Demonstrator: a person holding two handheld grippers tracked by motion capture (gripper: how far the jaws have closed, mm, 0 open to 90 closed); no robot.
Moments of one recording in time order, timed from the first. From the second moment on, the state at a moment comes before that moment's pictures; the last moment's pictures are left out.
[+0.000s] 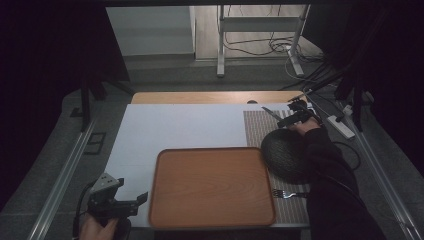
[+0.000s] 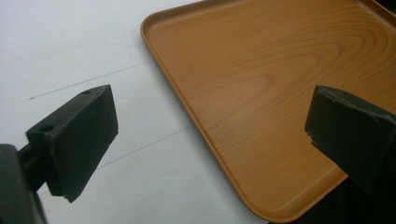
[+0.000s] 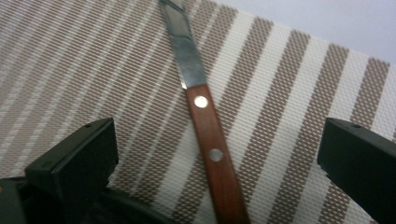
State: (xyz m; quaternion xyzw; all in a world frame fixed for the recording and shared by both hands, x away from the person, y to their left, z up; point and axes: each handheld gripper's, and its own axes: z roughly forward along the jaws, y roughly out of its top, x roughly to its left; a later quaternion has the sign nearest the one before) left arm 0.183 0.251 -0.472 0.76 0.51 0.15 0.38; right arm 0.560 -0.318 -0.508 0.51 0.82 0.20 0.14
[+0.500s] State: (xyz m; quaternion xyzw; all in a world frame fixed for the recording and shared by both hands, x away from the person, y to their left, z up) left arm 0.183 0.251 -0.472 0.76 0.51 0.15 0.38; right arm 0.563 -0.320 -0.511 0.49 0.83 0.22 0.15
